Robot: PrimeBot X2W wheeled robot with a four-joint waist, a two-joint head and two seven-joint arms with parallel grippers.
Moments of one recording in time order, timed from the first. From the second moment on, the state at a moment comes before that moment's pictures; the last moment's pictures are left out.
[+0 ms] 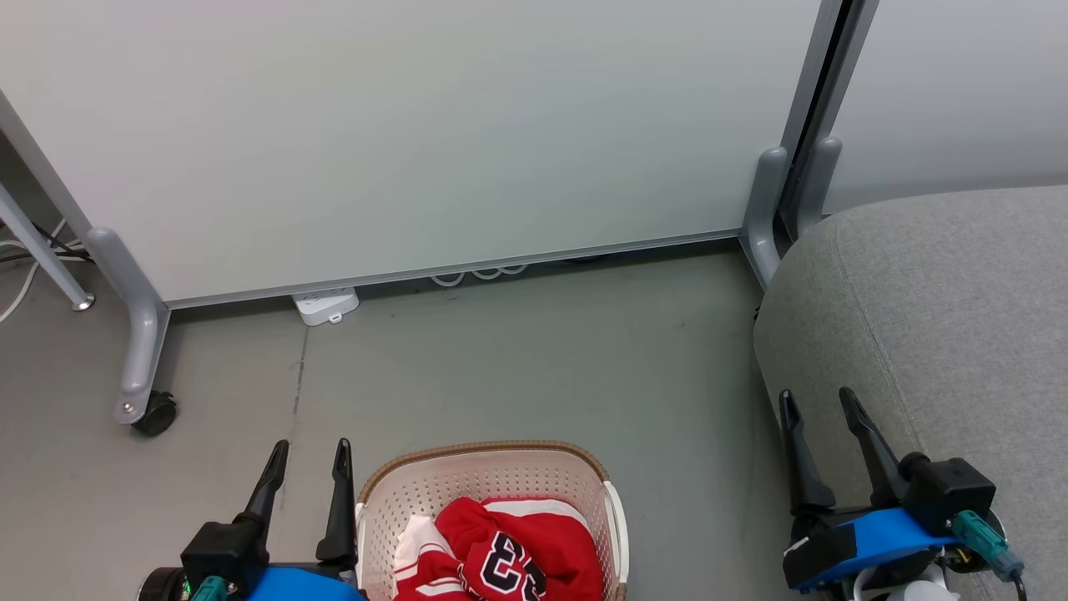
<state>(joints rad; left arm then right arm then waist) -0.07 0.05 -0.11 0.27 -0.19 -0.02 -0.25 -0.10 -0.05 0.02 0.26 0.15 0.13 -0.21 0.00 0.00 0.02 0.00</state>
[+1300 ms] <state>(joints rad) -0.15 0.05 -0.12 0.36 -0.20 -0.05 -0.26 -0.27 -0.05 0.10 0.20 0.11 0.13 -0.23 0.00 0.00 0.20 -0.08</state>
